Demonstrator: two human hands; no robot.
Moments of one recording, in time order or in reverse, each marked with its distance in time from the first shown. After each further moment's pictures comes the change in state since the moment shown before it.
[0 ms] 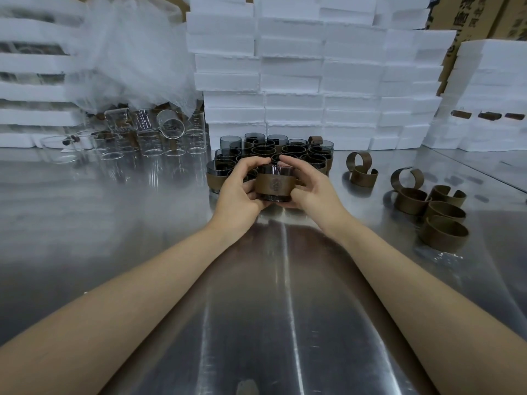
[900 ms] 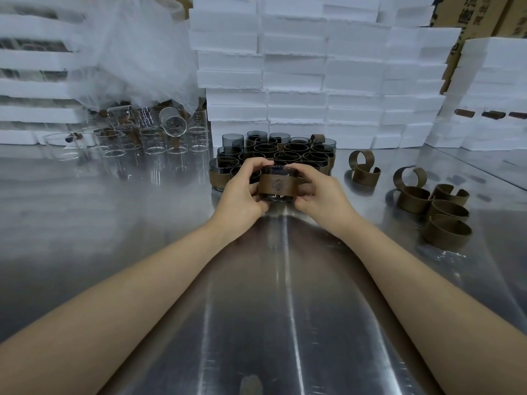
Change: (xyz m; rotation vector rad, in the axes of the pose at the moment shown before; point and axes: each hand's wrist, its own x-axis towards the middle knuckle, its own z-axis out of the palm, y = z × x) left_hand 0.001 -0.002 -0.006 0.144 -0.082 -0.041; right_hand 0.004 0.015 -0.021 -0.579 -0.036 -0.173
